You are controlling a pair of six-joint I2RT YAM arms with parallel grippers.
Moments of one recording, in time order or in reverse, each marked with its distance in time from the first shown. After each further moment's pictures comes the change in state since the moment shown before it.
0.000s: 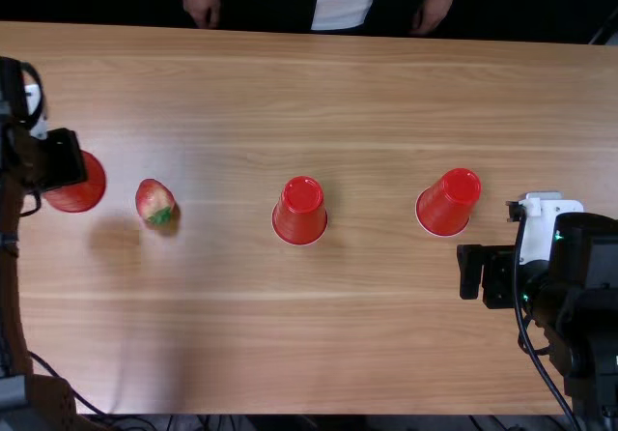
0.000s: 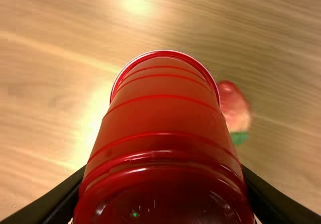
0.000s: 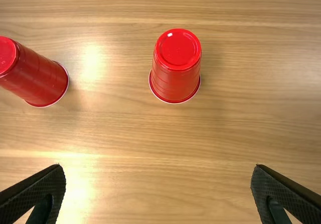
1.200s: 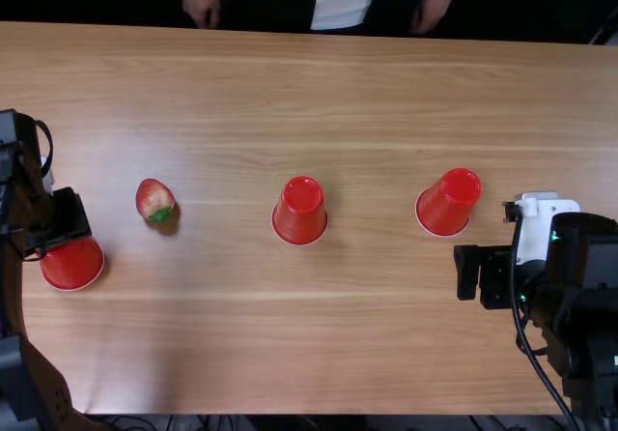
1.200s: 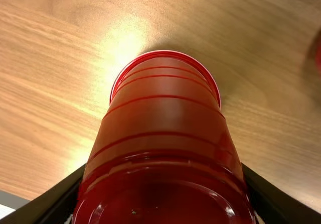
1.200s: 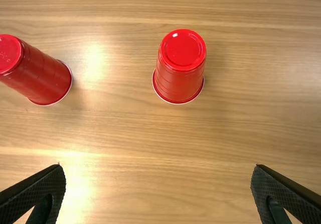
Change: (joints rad) left arm 0.050 0.023 -0.298 0.011 -0.075 0.001; right arm 0.015 0.000 0.000 0.001 0.000 0.000
